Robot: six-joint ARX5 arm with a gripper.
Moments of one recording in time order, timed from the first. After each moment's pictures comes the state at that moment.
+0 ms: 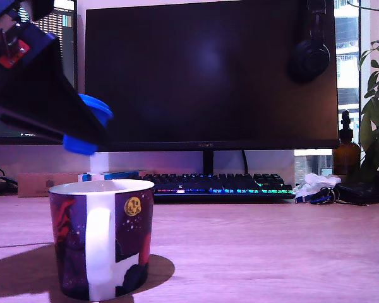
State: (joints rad) arm -0.65 1.03 0.56 -0.24 0.40 0.19
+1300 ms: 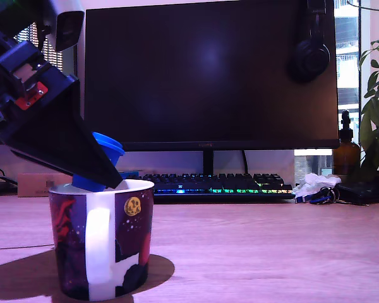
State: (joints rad) arm -0.69 1.14 0.56 -0.22 0.36 0.19
